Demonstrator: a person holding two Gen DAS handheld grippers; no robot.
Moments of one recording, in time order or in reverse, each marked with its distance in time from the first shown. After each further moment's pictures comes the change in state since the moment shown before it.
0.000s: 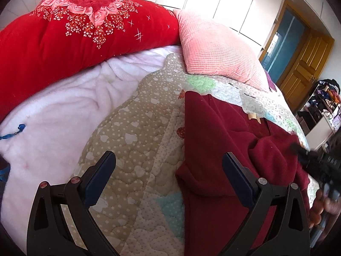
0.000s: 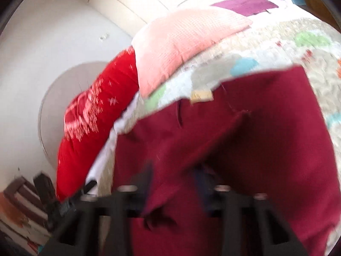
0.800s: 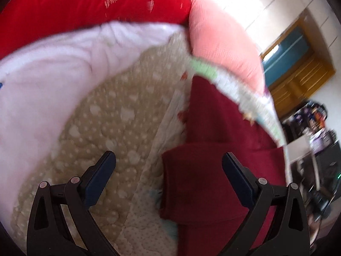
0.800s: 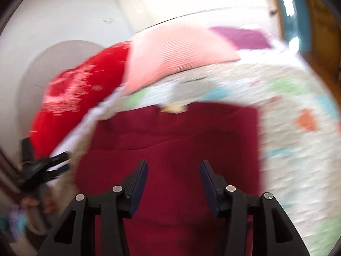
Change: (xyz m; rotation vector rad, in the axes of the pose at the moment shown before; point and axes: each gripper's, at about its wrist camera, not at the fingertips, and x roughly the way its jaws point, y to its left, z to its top) left arm 0.033 0.026 -0.007 -0.167 0.163 -0.128; right arm -0.059 -0.009 -0.002 -0.269 -0.018 -0.309
